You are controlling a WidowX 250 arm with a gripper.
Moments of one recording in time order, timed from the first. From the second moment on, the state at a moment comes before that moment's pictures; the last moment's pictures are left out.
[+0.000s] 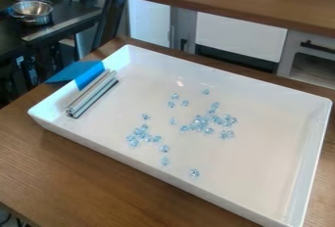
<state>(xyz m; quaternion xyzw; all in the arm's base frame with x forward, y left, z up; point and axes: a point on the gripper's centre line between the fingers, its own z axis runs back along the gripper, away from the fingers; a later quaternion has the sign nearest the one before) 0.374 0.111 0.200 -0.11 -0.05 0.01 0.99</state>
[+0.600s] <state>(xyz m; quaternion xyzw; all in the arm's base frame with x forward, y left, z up) 0.376 0.125 0.152 -0.05 -0.08 0.04 0.99</state>
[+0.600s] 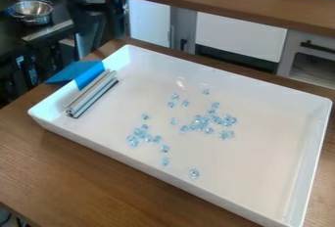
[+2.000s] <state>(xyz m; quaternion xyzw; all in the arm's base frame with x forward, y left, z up) 0.356 0.144 0.083 0.03 -0.15 0.07 0.99</state>
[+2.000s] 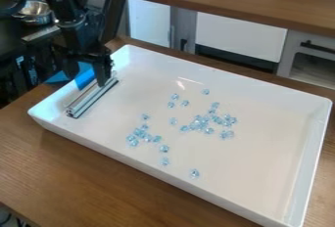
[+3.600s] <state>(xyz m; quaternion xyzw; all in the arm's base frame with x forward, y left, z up) 0.372 0.152 0.056 0.06 -0.15 0.10 0.98</state>
